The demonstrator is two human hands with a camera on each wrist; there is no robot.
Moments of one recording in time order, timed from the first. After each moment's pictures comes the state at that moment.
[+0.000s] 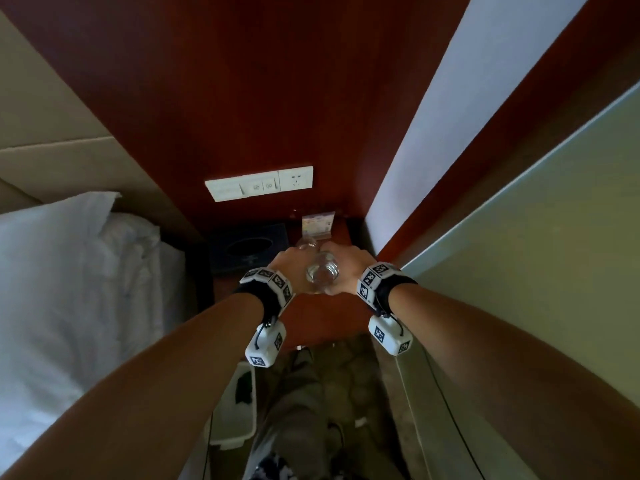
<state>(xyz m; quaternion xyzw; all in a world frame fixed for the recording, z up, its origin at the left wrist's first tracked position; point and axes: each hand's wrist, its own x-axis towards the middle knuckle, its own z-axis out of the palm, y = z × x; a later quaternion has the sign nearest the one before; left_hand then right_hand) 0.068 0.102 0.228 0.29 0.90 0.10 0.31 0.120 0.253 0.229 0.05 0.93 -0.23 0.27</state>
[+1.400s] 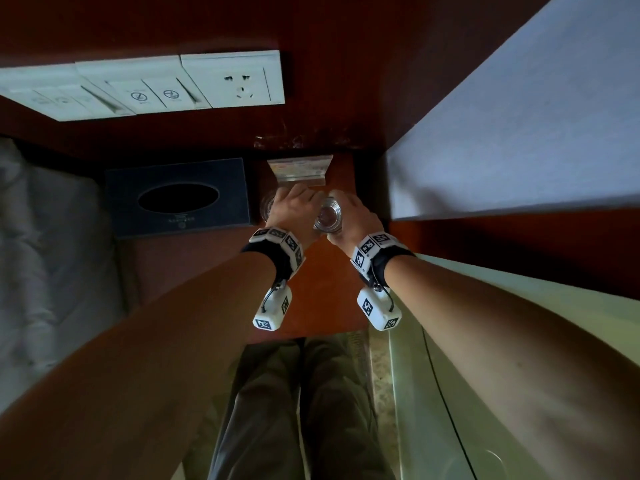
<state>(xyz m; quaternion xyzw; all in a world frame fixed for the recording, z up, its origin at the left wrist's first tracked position) -0.038 0.214 -0.069 0.29 0.93 0.07 0.20 0.008 0.353 -0.071 0.16 0.90 -0.25 0.31</state>
